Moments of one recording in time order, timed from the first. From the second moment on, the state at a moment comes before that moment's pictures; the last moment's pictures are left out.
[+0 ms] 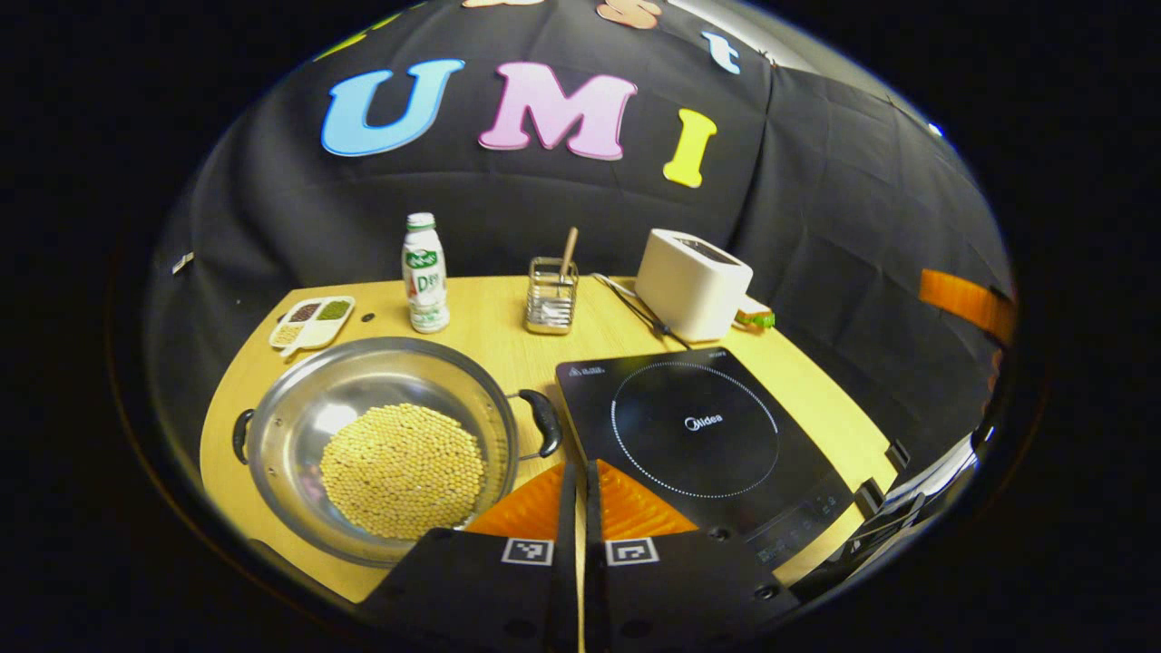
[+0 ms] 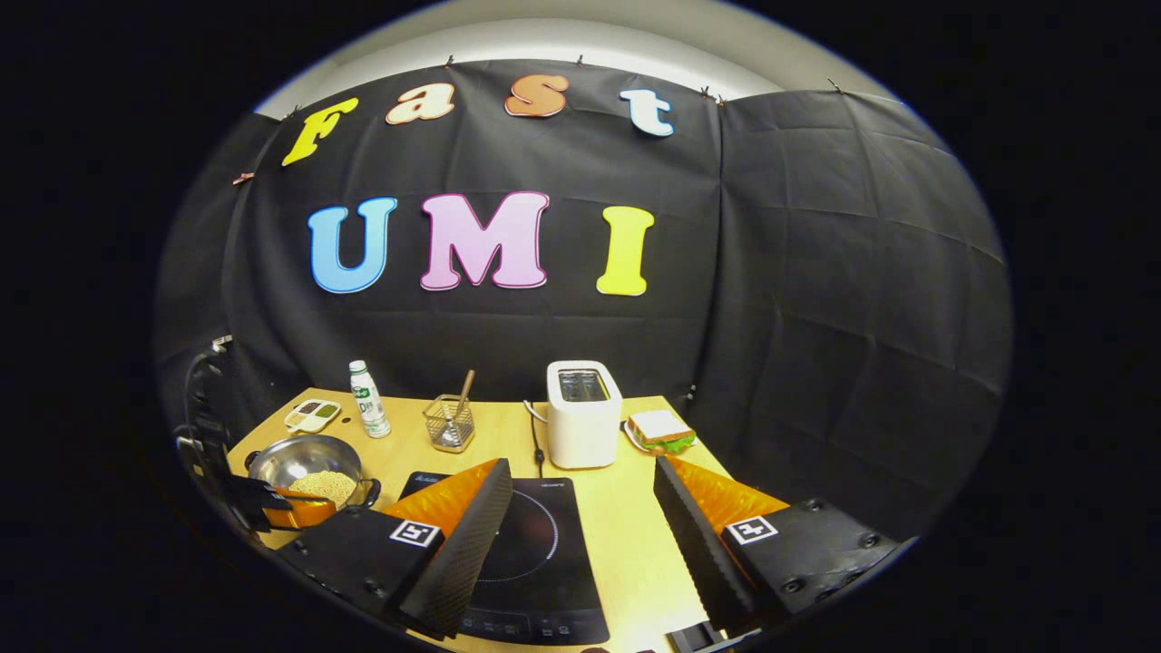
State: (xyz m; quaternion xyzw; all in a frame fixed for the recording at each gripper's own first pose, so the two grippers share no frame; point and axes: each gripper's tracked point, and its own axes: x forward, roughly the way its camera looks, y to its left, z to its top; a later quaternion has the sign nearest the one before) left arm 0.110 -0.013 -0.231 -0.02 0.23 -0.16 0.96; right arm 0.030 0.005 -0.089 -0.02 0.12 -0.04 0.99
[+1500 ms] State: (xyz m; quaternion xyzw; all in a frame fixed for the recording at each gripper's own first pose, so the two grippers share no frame) left arm 0.171 0.290 -0.240 -0.03 0.21 -0.01 0.98; right arm 0.151 0.306 -0.263 0.02 0.33 0.14 0.93
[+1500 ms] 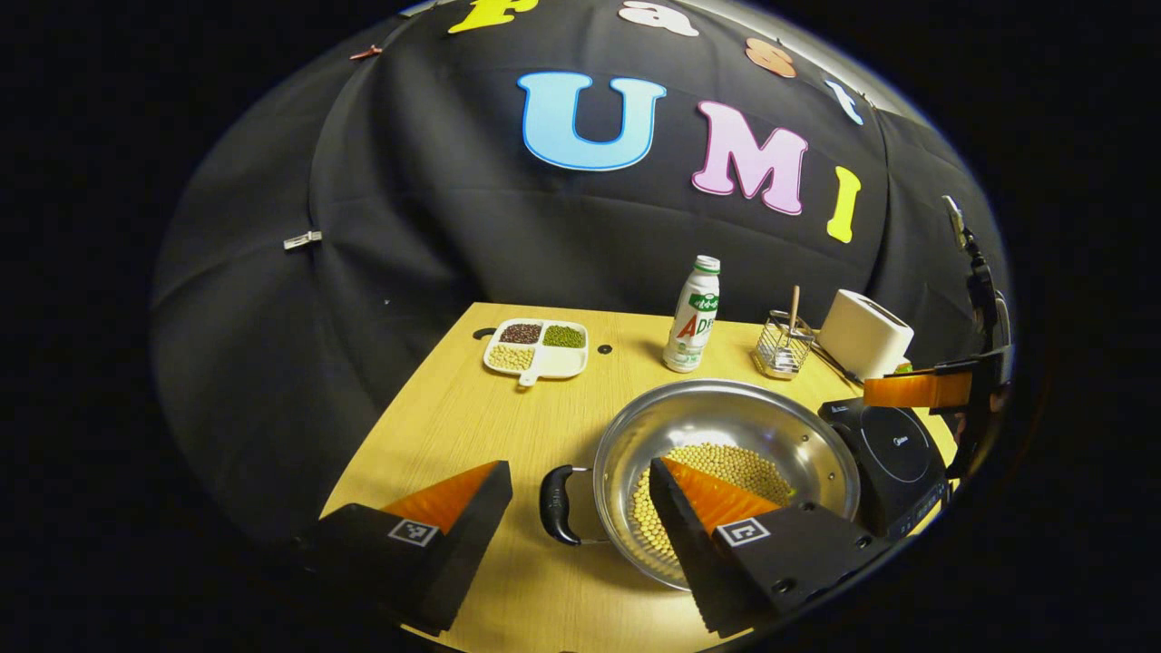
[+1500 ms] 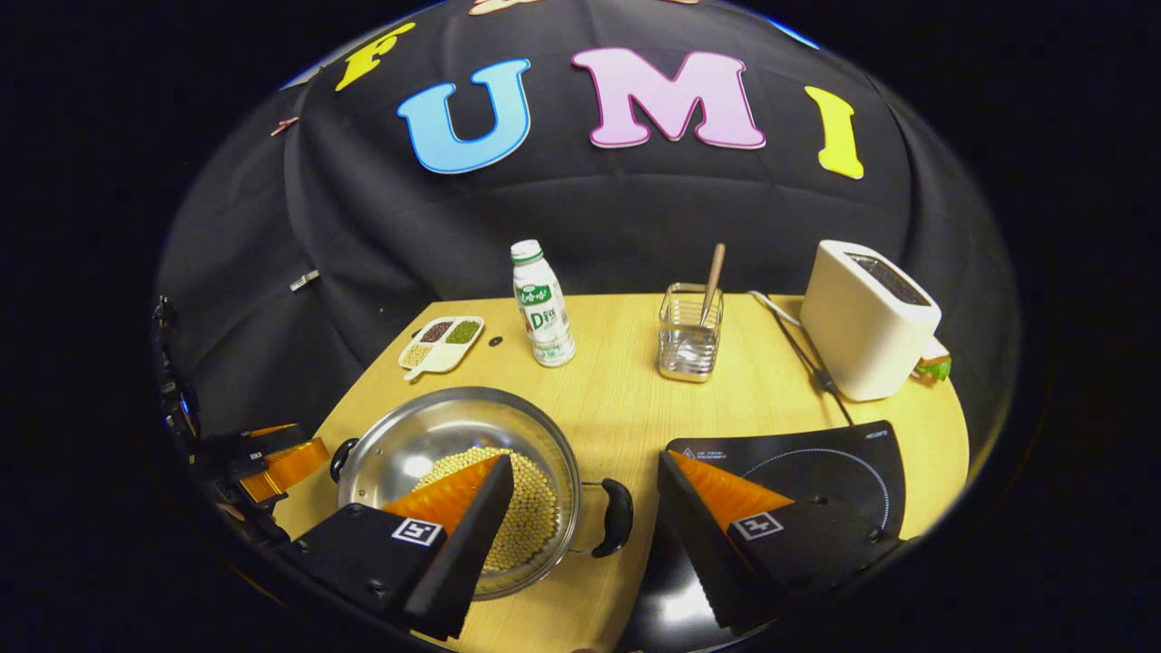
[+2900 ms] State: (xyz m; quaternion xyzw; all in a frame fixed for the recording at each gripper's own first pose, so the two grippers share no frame) left arm 0.231 0.300 -0.341 -0.04 0.30 -0.07 0.95; right arm 0.150 0.326 -0.381 -0.02 0.45 0.13 0.89
